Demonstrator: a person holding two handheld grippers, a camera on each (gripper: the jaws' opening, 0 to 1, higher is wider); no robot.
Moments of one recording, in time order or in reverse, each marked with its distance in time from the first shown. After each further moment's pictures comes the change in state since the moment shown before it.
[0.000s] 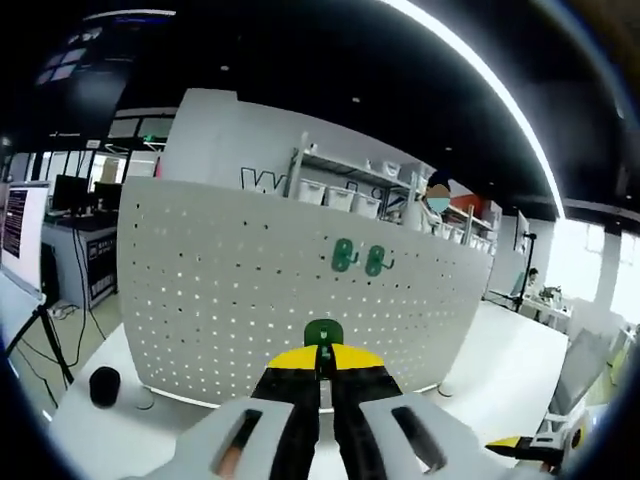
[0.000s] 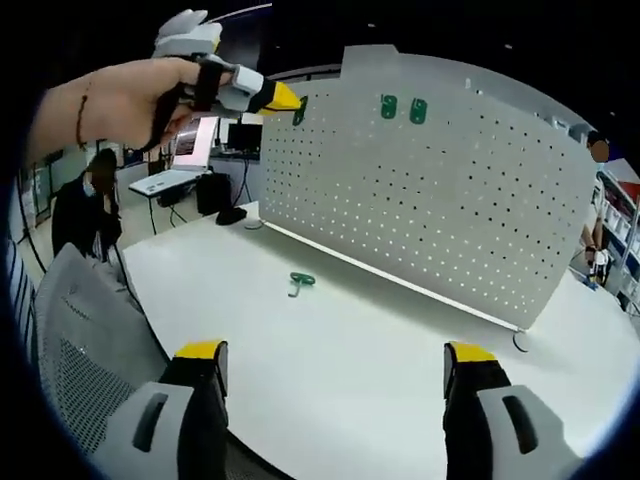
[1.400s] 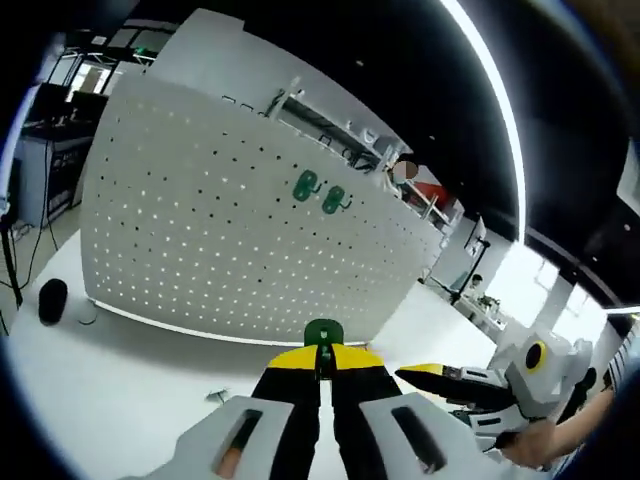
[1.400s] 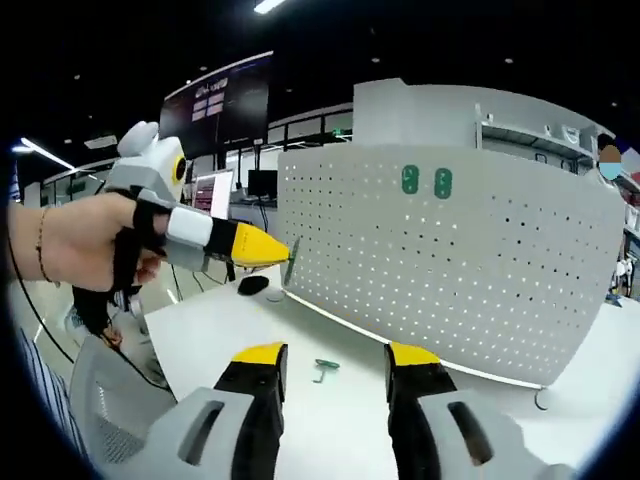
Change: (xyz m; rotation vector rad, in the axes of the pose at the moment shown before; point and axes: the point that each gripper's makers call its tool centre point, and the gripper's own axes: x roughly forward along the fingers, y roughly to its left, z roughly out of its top) left arm -0.041 -0.035 -0.050 -0.205 0.232 -0.216; right arm 0.007 0.000 0.100 0.043 -0.163 0.083
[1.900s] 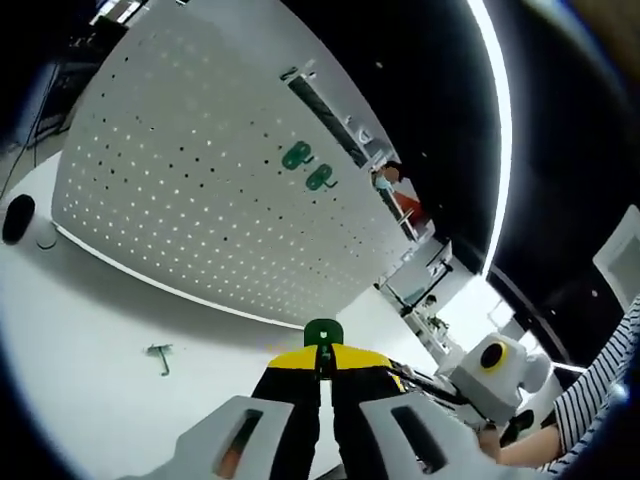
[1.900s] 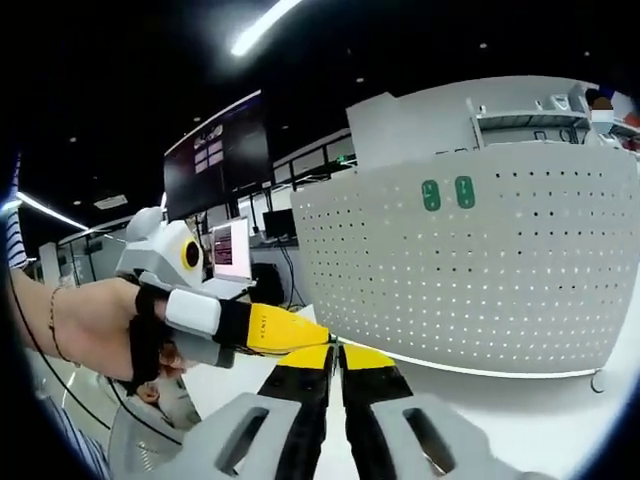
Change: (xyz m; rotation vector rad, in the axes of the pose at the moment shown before) left arm -0.004 -0.021 -0.024 -0.245 0.067 -0.153; right arm 0.023 0.038 0.053 0.196 -0.175 0.150
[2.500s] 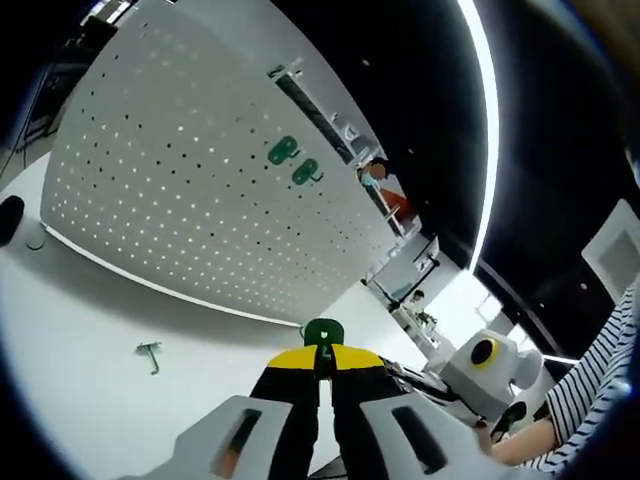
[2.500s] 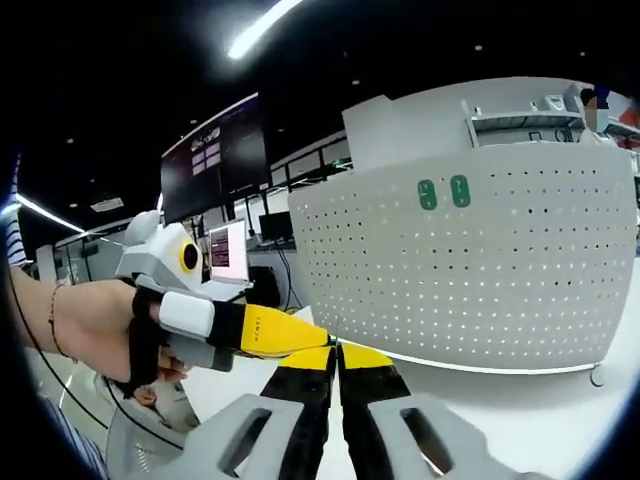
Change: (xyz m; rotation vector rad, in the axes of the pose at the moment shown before) left arm 0.000 -0.010 -0.011 -0.030 0.023 -0.099; right arm 0.000 0.000 -0.009 0.005 -0.009 -0.025
